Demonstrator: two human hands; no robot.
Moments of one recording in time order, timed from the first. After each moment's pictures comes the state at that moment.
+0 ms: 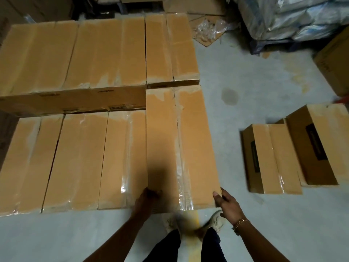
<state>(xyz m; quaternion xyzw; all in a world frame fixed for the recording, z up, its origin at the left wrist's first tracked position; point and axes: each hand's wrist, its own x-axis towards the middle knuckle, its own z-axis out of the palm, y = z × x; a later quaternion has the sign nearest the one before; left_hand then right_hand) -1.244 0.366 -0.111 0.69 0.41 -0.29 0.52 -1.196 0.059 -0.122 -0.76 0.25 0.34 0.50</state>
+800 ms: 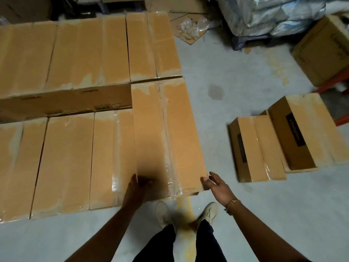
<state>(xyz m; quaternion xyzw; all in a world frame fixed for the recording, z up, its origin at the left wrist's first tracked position) -1.229 0.362 -0.110 0.77 0.36 -0.26 0.45 -1.181 0.047 -0.097 -0.79 0.21 0.35 0.46</state>
